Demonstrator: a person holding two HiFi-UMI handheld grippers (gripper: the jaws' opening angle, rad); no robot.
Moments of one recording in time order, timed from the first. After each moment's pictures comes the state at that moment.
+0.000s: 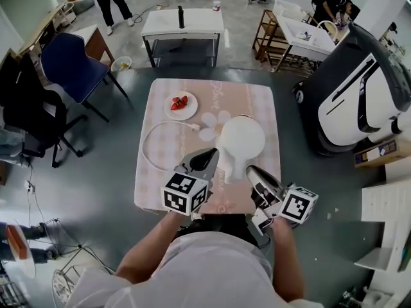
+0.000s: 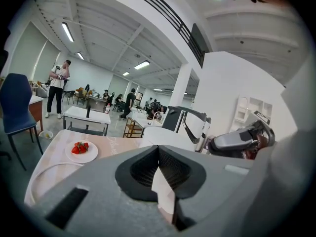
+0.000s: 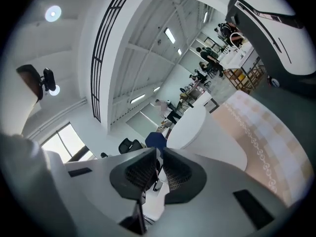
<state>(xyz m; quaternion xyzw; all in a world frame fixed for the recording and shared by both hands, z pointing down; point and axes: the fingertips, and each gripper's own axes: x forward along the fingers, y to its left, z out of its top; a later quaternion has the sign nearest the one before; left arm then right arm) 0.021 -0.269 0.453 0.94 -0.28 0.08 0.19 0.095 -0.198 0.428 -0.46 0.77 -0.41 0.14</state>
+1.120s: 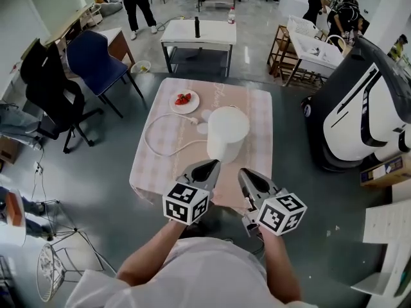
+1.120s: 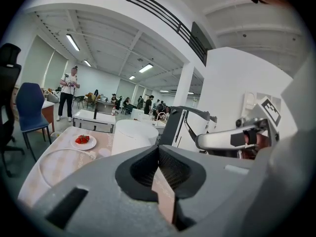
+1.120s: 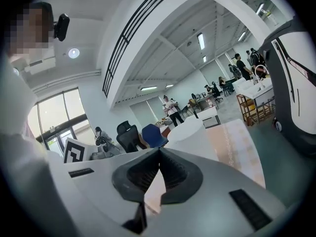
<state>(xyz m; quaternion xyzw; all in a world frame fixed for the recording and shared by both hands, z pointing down) 0.056 -0.159 0.439 0.92 -0.33 0.08 0.18 0.115 -0.122 0.414 -0.49 0.82 -0.28 0.03</state>
